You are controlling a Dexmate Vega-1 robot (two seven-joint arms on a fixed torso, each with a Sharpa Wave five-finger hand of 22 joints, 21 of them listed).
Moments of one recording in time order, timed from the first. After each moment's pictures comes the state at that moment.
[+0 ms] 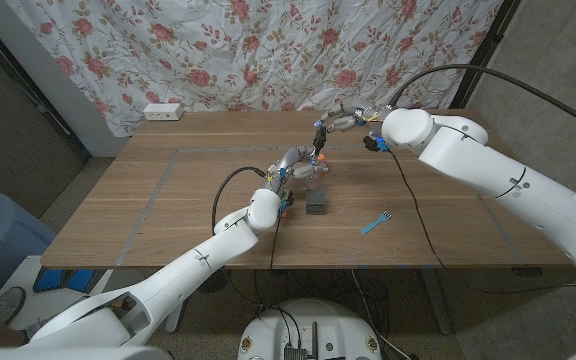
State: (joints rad) left arm 0.77 0.41 0.73 -1.53 0.13 0.04 0.41; left_hand 0.90 -0.03 0.45 -0.22 0.20 0.53 0.06 0.63 0.21 0.73 -0.03 0.29 0.55 0.71 -0.07 0.27 0.23 0.40 -0.05 0.21 0.17; right arm -0.50 -0.83 -0.71 -2.19 0.14 -0.81 0.03; right_hand 1.29 0.15 0.39 -0.19 0.43 0.83 -0.22 0.31 0.31 0.22 0.03 0.21 0.20 0.12 0.13 0.28 0.37 0.40 0.21 0.19 0.17
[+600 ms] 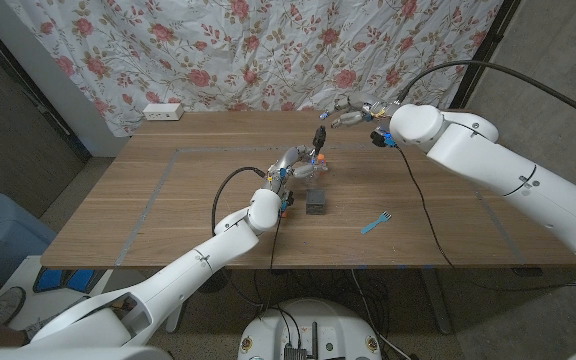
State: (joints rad) left arm 0.77 0.41 0.73 -1.53 0.14 0.05 0.42; left_hand 0.90 -0.03 0.45 -0.22 0.20 0.53 0.06 0.63 0.21 0.73 -0.03 0.29 0.55 0.71 -0.07 0.27 0.24 0.40 -0.05 0.21 0.17; right arm -0.51 -0.86 -0.67 -2.18 0.15 -0.77 0.04; right_hand 1.19 0.10 0.31 -0.13 0.40 0.74 -0.22 0.23 0.26 0.20 0.06 0.21 0.20 0.12 0.15 0.28 0.36 0.41 0.21 0.19 0.17
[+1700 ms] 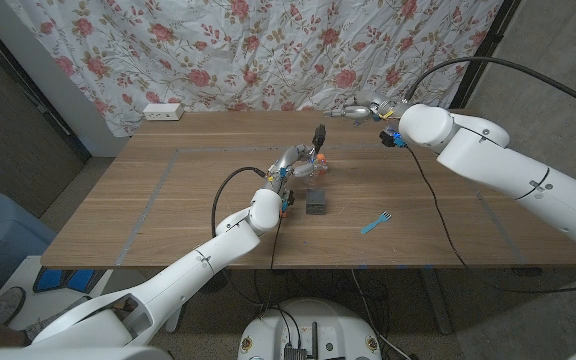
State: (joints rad) left arm 0.77 0.40 0.73 -1.54 0.14 0.06 0.44; left_hand 0.90 -0.03 0.45 -0.22 0.20 0.53 0.06 0.62 0.22 0.73 -0.03 0.29 0.55 0.71 -0.07 0.27 0.23 0.40 -0.05 0.21 0.17; right arm -0.53 -0.91 -0.68 -2.19 0.03 -0.71 0.08; right_hand 0.72 0.04 0.11 0.01 0.25 0.61 -0.01 0.20 0.24 0.23 0.16 0.21 0.20 0.18 0.21 0.27 0.33 0.53 0.22 0.20 0.17
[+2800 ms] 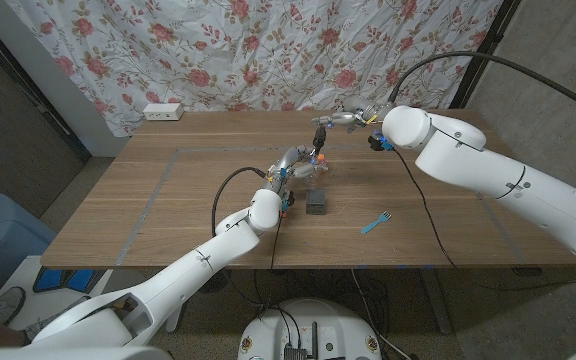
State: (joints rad) left arm 0.77 0.41 0.73 -1.53 0.13 0.05 0.42; left_hand 0.90 -0.03 0.45 -0.22 0.20 0.53 0.06 0.63 0.22 0.73 -0.03 0.29 0.55 0.71 -0.07 0.27 0.23 0.40 -0.05 0.21 0.17; right arm -0.44 -0.85 -0.81 -2.23 -0.09 -0.89 0.17; right_hand 0.62 0.01 0.10 0.00 0.25 0.62 0.13 0.21 0.24 0.26 0.21 0.22 0.20 0.22 0.22 0.27 0.33 0.53 0.22 0.19 0.17
